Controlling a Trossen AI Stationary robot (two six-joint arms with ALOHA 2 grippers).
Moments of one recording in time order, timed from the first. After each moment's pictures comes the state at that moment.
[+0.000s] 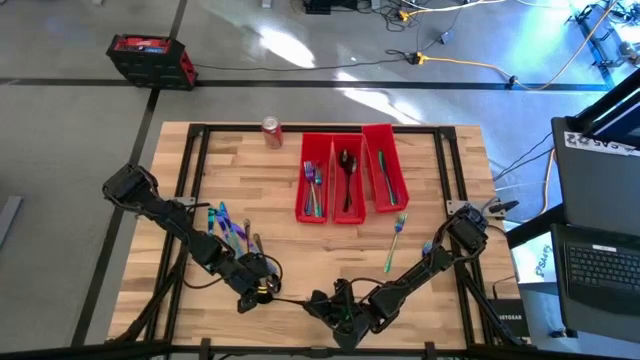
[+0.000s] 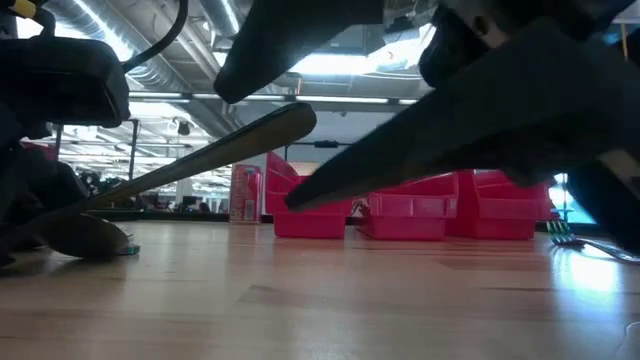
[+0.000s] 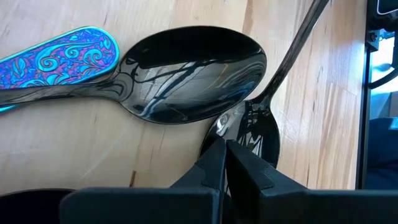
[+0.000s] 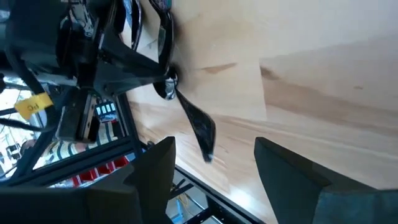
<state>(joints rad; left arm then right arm) -0.65 1.61 0.59 0.12 -0.06 -0.95 0.68 2.19 1.43 0.00 0.60 2.27</state>
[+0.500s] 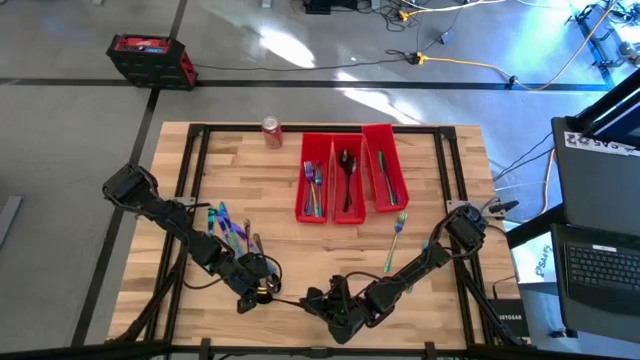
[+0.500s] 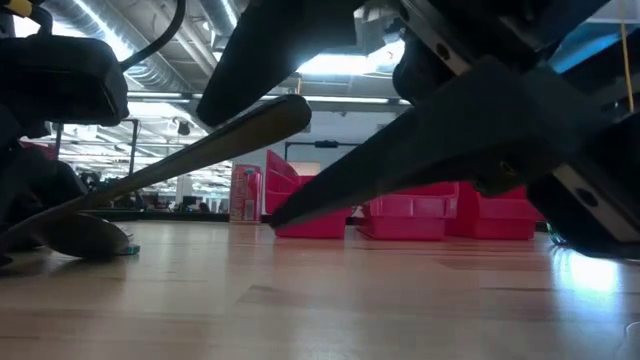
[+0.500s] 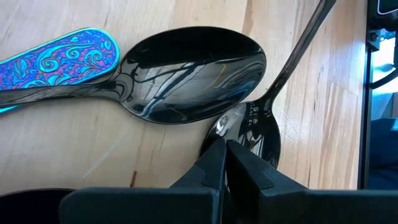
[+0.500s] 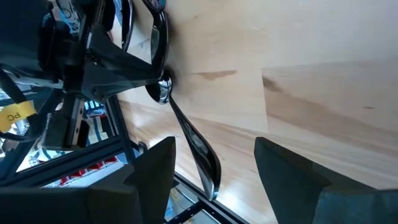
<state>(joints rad) -0.66 1.61 0.59 0.12 -0.07 -0.95 0.65 2.19 1.43 0.00 0.53 2.23</state>
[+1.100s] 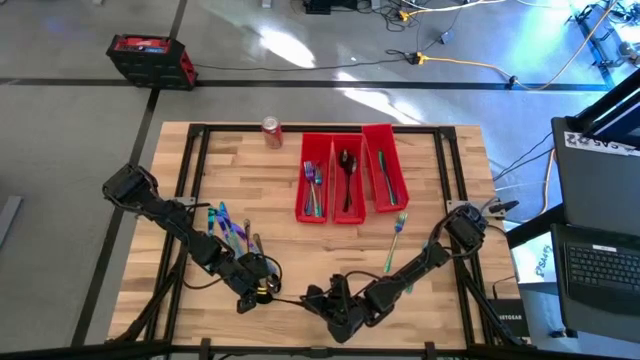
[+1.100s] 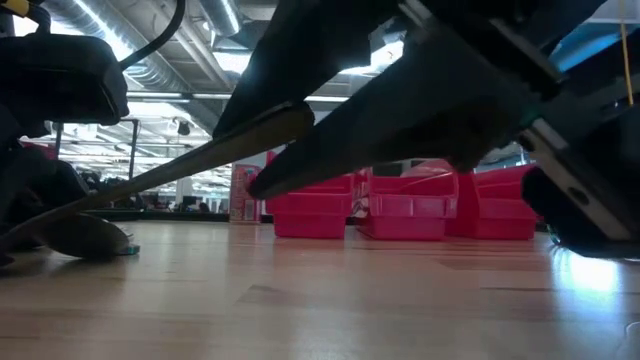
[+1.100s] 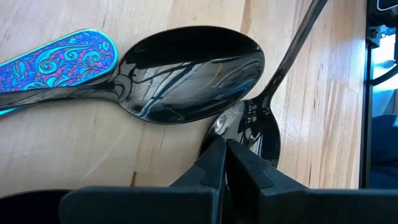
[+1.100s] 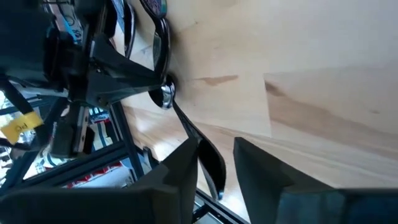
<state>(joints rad) -0.65 1.61 0.59 0.12 -0.07 -0.94 0.64 2.19 1.43 0.00 0.55 2.26</state>
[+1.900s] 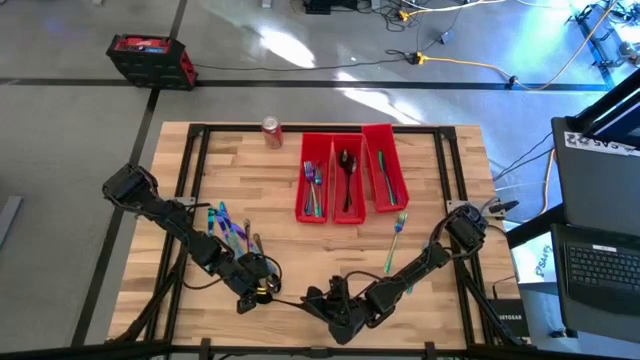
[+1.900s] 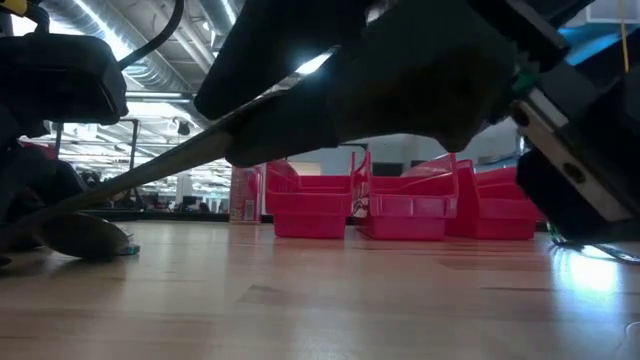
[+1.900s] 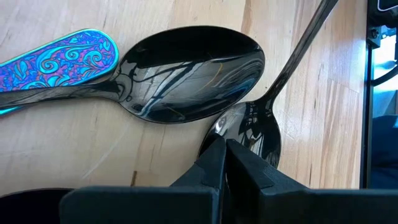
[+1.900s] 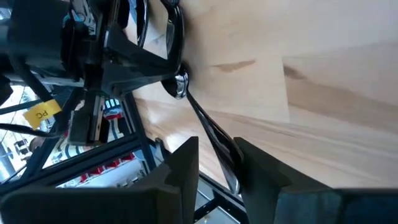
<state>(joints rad) -0.65 1.61 0.59 0.12 -0.07 -0.94 0.65 2.19 1.43 0.05 0.56 2.25</state>
